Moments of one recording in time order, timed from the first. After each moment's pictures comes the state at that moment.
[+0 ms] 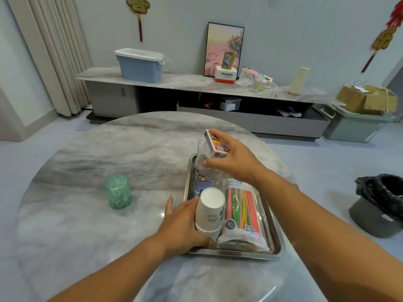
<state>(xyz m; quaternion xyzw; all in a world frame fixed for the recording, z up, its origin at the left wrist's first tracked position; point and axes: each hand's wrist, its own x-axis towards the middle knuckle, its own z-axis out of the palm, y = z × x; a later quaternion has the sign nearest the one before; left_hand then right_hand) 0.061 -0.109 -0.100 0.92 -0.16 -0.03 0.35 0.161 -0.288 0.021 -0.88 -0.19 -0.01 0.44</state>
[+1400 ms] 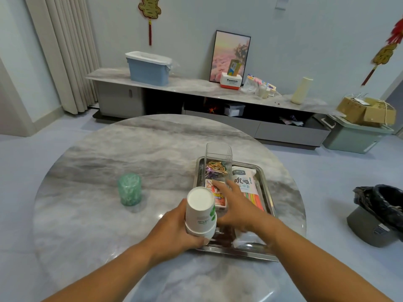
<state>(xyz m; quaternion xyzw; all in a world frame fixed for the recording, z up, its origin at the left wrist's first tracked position) 0.034 -0.069 -0.100 0.85 -0.11 -0.03 0.52 0.106 -0.291 -0.057 -0.95 -0.15 0.13 0.25</state>
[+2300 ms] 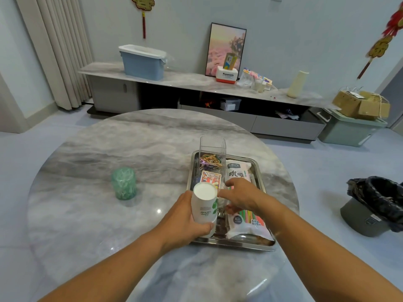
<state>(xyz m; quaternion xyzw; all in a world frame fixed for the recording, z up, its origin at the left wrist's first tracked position) 0.039 -0.102 -0.089 0.84 -0.12 -0.02 0.53 0.110 -0.296 -0.025 -0.90 0.06 0.22 0.38</state>
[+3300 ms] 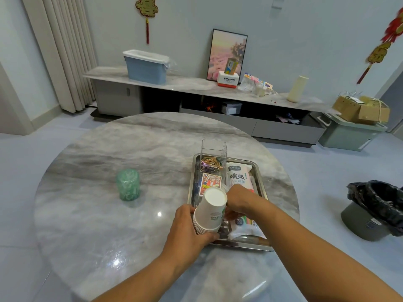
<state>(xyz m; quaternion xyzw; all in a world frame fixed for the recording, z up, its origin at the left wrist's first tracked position) 0.005 -0.121 -0.106 0.83 0.03 0.04 0.55 0.094 -0.274 -0.011 -0.90 0.11 0.25 0.33</state>
